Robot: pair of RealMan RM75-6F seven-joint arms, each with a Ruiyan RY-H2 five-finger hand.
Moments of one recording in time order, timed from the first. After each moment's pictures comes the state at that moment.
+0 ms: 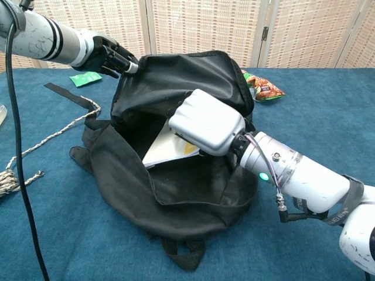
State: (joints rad) left arm -1.18 -1.40 -0.31 -1.33 0.10 0.59 0.05; right arm 0.86 -2.11 0.08 -0.60 -1.74 1.24 -0.41
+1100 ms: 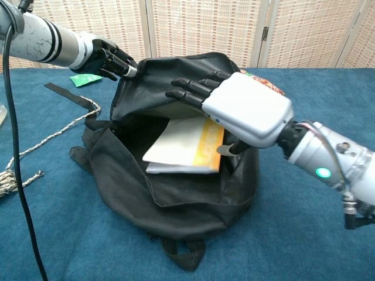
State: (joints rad) left arm -1.19 -1.39 -0.28 -1.36 0.08 0.61 0.07; right arm 0.73 -1.80 0.03 -1.12 -1.72 1.31 -0.47
